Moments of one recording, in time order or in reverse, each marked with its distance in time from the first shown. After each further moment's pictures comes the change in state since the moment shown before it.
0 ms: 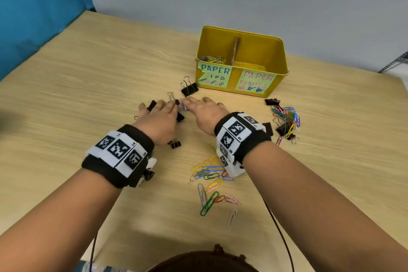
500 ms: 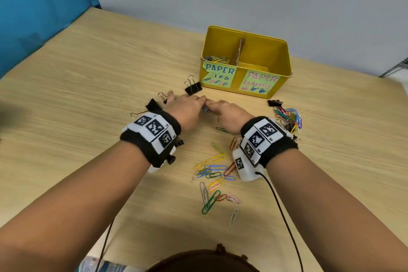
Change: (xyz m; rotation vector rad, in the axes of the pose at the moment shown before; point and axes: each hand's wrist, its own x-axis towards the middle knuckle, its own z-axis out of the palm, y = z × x) left_hand 0.027 0.030 -0.015 -0.089 0.181 0.146; right_hand -0.014 0.035 0.000 0.211 0.010 0.033
